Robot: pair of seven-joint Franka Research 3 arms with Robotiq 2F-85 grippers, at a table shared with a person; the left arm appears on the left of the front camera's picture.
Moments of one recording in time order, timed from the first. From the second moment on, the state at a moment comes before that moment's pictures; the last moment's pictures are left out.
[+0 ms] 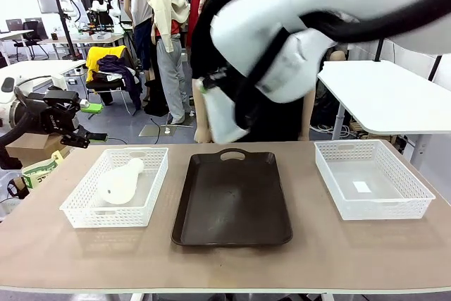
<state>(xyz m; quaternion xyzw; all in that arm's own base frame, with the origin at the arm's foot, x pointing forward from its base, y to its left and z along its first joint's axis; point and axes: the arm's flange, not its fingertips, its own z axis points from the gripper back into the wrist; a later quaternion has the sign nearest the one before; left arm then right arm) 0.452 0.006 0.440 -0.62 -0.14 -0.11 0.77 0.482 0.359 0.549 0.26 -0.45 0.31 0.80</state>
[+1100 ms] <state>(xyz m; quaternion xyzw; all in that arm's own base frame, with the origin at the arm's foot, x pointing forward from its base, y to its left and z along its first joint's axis) 0.452 0.007 0.440 -0.62 -0.14 -0.11 0.77 0.528 0.291 0.467 0.37 -0.48 0.29 0.74</state>
